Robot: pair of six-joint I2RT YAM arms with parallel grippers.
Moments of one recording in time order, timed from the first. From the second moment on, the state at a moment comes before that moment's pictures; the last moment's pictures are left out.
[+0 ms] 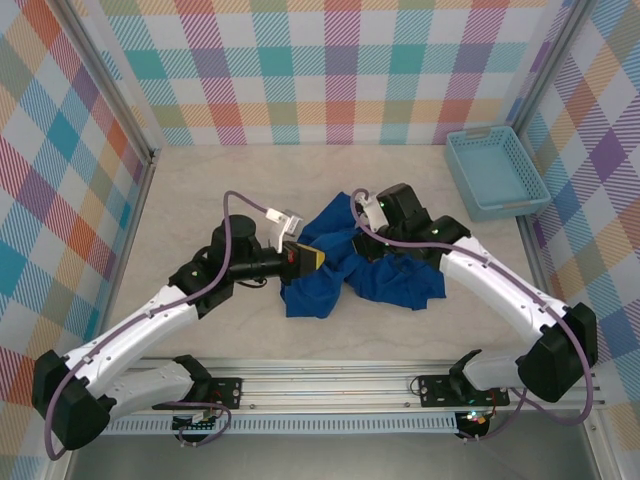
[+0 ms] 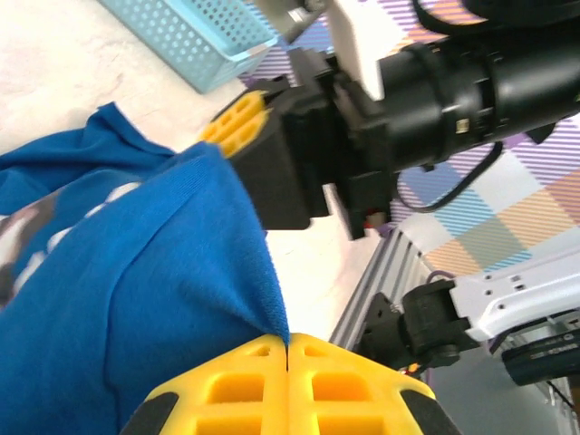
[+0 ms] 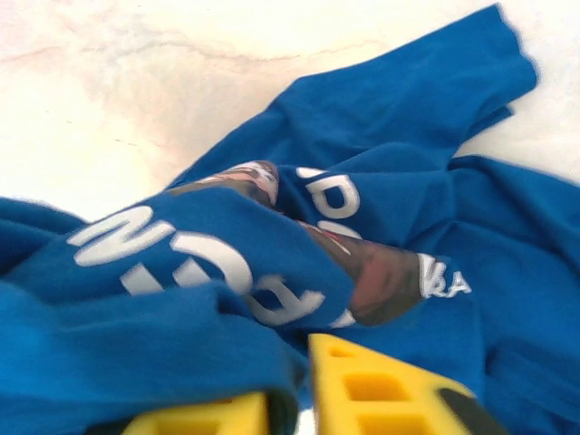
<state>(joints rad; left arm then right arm) -0.69 1.03 0.86 -0.17 0.52 -0.48 0.64 1.33 1.18 -0.70 -0.11 0.15</state>
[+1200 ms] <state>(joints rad) -0.69 0.98 0.87 -0.23 0.37 -0.52 0.79 1.35 0.86 -0.22 -0.16 0.78</state>
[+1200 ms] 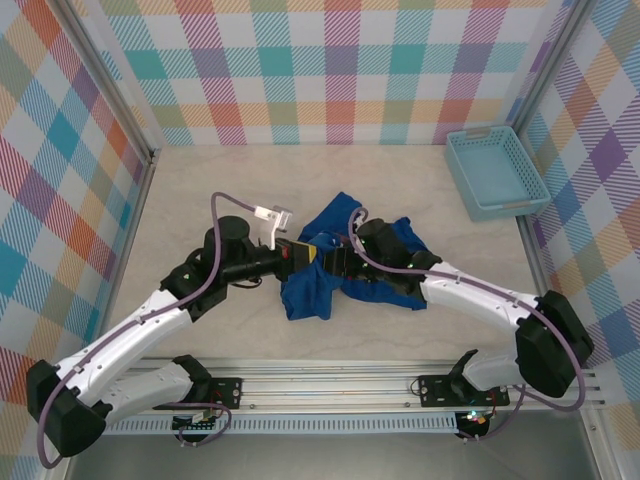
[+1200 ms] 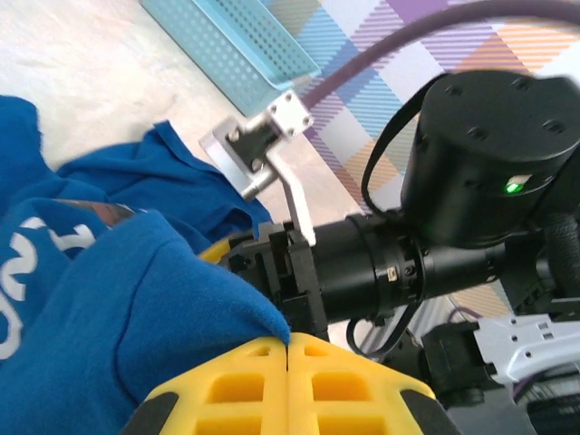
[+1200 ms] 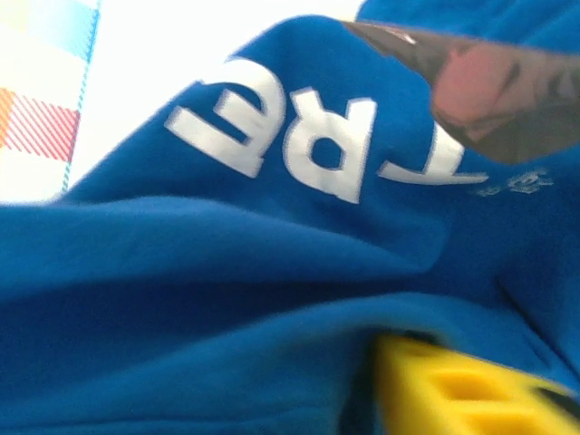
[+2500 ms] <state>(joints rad) -0.75 1.04 0.83 -0.34 0.30 -0.29 0.62 1.09 0.84 -0.16 -0.71 0.45</state>
